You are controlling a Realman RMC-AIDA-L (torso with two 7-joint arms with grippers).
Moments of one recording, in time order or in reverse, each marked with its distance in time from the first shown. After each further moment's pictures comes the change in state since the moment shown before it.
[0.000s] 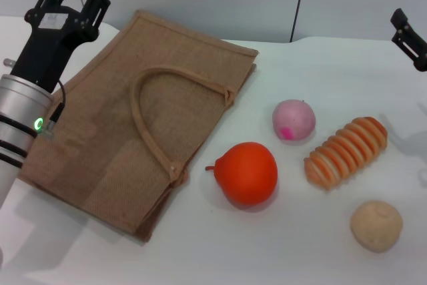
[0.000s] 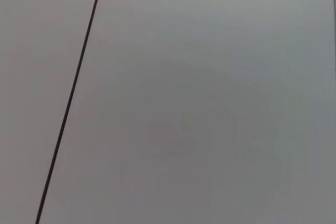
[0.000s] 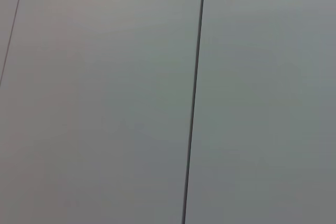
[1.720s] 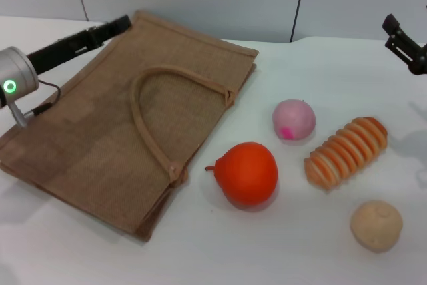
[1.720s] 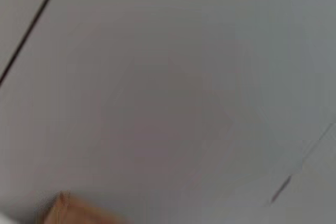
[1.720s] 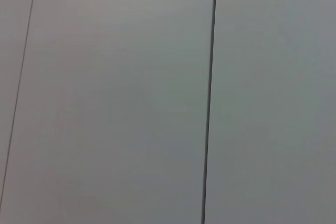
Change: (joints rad) left arm -0.100 0.019 0.027 0.537 0.663 0.257 -1.194; right arm 0.018 -0.003 -0.055 -0.051 -0.019 0.000 0.102
